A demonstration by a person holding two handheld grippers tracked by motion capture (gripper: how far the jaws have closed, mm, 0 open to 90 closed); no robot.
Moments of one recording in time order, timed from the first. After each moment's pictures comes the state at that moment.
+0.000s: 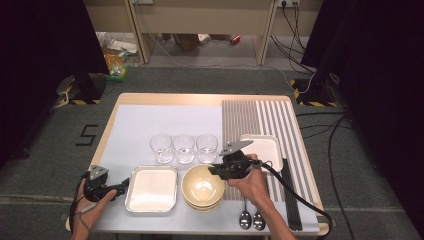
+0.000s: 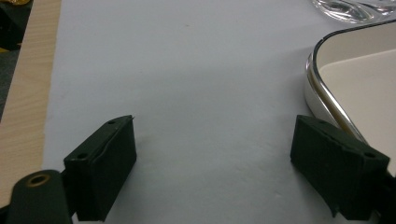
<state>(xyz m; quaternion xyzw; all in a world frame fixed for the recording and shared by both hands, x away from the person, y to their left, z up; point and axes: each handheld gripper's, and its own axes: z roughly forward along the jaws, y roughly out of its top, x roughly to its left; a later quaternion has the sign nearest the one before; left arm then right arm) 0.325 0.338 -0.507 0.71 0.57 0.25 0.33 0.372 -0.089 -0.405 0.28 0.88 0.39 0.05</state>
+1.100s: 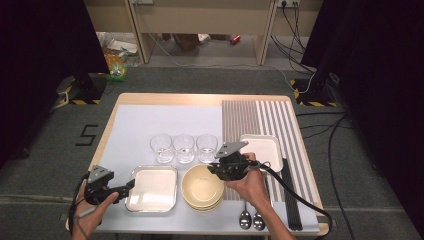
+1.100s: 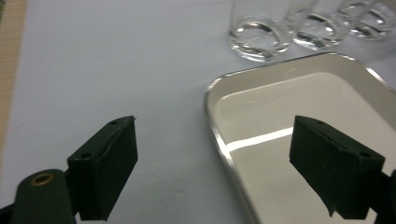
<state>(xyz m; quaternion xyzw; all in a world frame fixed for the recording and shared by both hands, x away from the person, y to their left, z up) 0.300 0.302 -0.466 0.72 0.53 0.21 0.38 0.364 -0.081 -0.392 0.24 0.89 0.37 0.09</state>
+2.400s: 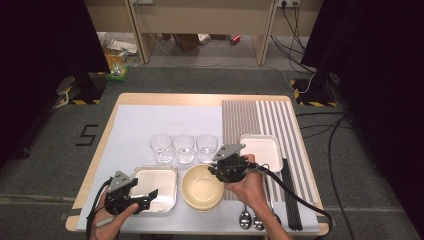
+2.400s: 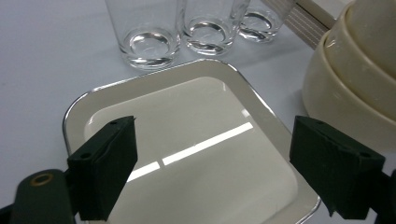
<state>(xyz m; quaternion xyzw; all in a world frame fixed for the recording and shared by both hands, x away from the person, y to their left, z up) 0.279 0.247 -0.450 0.74 0.49 0.17 0.42 0.357 -0.076 -0.390 0.25 0.90 0.35 0.12</state>
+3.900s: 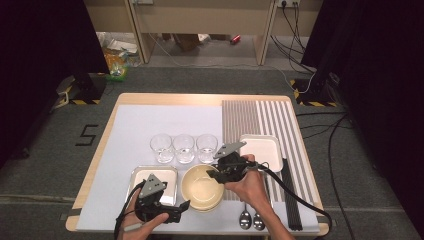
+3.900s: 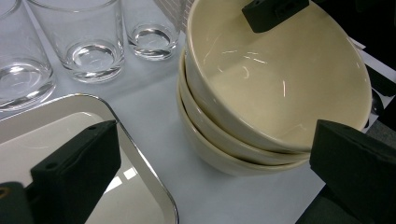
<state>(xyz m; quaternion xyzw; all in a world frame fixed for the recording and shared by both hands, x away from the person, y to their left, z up) 0.266 0.168 -0.430 0.77 0.43 0.12 0.45 0.360 -0.077 -0.392 0.27 0.89 0.35 0.08</state>
